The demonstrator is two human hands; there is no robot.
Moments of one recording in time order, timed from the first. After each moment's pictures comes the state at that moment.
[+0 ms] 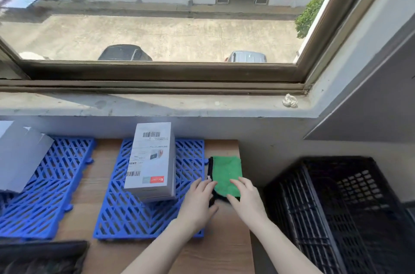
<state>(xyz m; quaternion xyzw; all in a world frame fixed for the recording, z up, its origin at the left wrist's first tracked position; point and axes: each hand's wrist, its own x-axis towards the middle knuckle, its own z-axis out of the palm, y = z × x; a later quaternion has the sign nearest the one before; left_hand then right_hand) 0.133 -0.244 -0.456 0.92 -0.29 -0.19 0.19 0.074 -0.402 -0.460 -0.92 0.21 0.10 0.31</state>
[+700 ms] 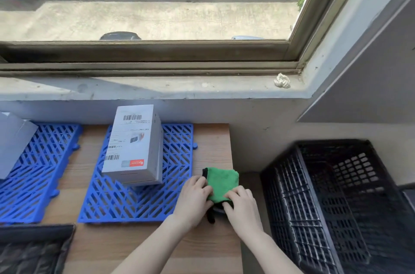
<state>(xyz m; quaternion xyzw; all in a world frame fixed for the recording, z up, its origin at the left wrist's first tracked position) 0.103 -0.261 -0.499 0.91 -0.36 -0.13 0.14 0.015 -0.406 -0.508 -0.95 0.17 0.03 0.26</state>
